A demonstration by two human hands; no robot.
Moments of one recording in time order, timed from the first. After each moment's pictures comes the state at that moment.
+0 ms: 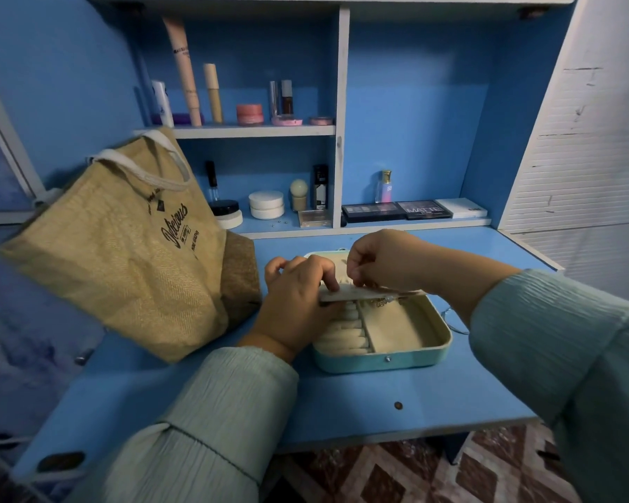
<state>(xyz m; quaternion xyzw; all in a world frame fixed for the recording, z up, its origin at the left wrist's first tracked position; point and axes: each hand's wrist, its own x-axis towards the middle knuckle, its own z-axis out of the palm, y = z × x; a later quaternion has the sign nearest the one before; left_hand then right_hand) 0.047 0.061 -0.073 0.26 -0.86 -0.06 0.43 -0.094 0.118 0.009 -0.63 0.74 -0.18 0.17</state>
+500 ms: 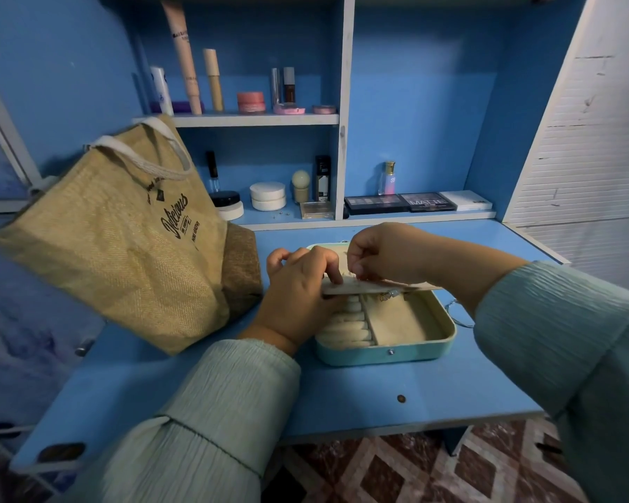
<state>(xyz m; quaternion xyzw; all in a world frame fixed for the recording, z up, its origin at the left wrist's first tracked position) 0.046 0.057 -0.075 0.24 -0.85 -0.05 0.46 -0.094 0.117 0.010 -0.66 0.72 -0.14 0.16</state>
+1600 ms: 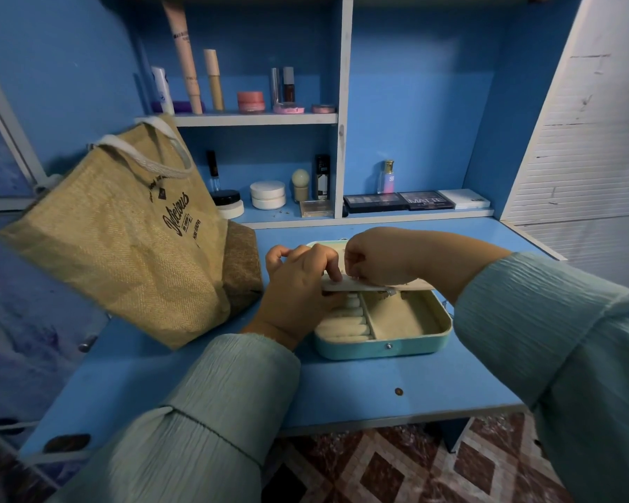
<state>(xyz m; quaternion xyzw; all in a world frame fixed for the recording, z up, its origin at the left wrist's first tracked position) 0.046 0.057 -0.077 0.24 -0.87 -0.01 0.44 -0.082 0.115 0.013 -0.71 0.70 0.04 0.07</state>
